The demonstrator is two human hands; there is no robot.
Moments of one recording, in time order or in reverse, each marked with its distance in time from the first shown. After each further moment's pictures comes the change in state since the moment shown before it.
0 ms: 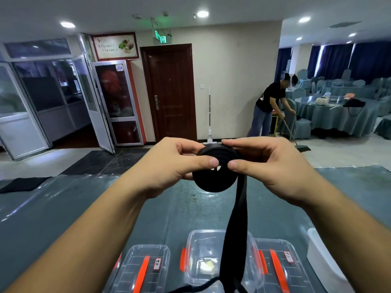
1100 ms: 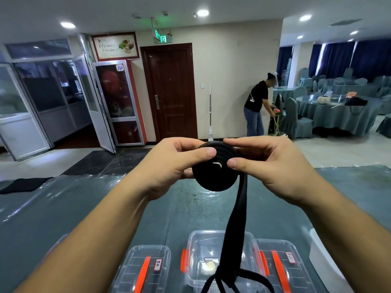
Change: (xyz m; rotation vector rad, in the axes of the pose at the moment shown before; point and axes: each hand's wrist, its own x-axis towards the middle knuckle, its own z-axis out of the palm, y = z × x) left_hand 0.010 -0.008 0.000 -0.107 0.027 0.005; right_hand 0.004 0.006 0.000 0.002 0.044 0.014
